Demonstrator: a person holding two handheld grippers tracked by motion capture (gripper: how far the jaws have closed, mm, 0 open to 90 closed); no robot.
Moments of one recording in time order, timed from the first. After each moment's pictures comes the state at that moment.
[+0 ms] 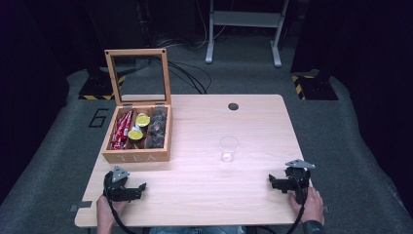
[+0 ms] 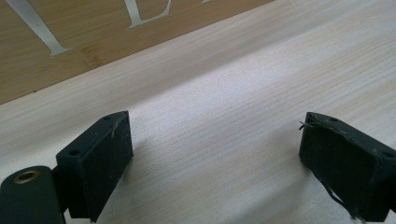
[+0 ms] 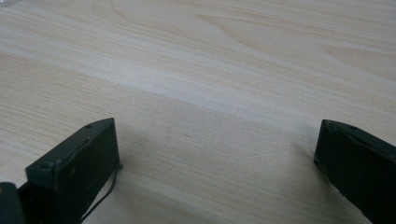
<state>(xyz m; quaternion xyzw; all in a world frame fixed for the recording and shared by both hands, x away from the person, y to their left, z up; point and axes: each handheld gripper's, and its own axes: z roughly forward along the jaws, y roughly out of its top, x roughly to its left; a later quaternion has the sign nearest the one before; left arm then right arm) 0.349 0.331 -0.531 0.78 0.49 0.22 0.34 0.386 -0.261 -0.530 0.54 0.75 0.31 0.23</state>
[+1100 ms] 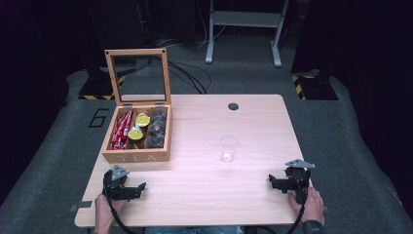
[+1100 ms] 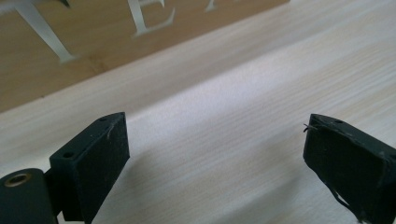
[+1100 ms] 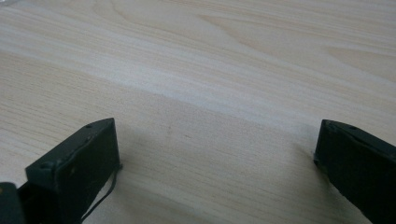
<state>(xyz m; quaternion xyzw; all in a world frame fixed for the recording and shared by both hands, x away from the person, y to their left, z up) 0.351 0.334 -0.521 0.77 0.49 0.21 0.34 0.386 -0.261 -0.530 0.54 0.75 0.32 0.23</state>
